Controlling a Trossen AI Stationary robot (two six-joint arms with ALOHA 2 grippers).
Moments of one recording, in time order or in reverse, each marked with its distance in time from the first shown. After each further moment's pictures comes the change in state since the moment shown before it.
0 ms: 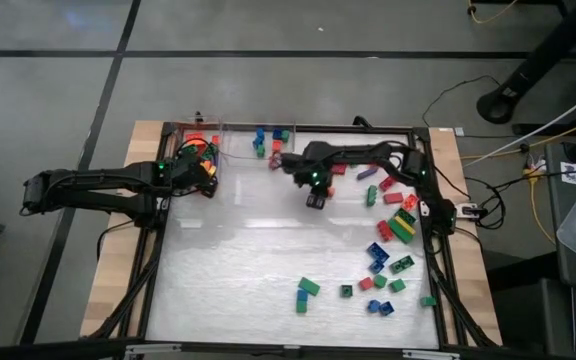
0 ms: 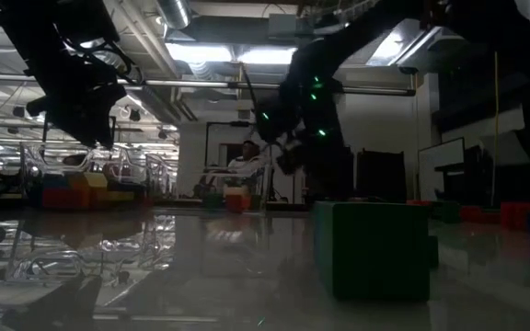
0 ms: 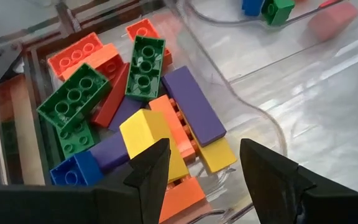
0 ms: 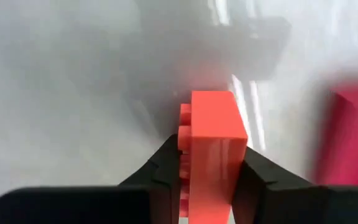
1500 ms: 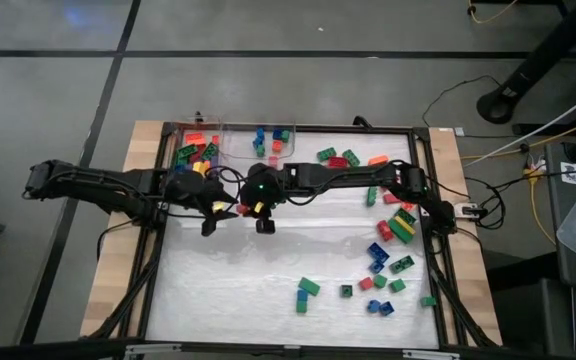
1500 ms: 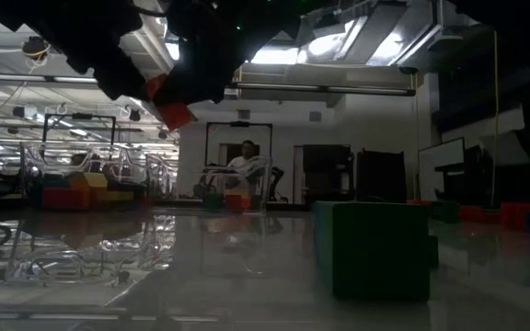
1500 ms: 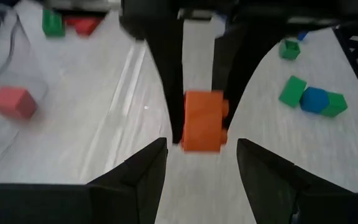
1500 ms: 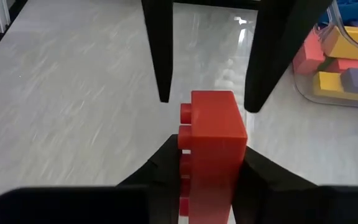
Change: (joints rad) left arm -0.231 0.000 0.000 0.482 0.569 0.572; right arm 0.237 -0.004 0.273 0.674 -0.210 -0.130
